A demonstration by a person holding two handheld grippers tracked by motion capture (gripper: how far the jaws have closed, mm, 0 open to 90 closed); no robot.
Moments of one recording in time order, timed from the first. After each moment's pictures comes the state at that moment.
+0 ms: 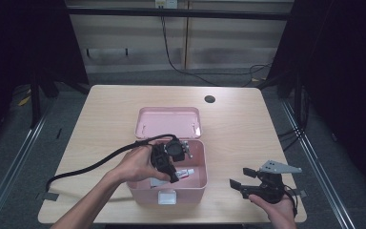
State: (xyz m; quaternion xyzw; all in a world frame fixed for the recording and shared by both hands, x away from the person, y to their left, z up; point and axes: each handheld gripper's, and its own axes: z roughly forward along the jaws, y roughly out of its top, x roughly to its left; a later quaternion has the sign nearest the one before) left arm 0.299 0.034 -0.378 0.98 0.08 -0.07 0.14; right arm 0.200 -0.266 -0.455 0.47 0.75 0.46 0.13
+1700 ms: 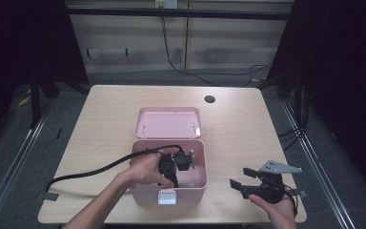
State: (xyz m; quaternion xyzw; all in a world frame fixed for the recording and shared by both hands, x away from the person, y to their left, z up) left arm 0.306 0.017 -0.434 0.98 0.07 -0.15 0.08; right arm 0.200 -0.267 -0.455 0.47 0.75 0.46 0.13
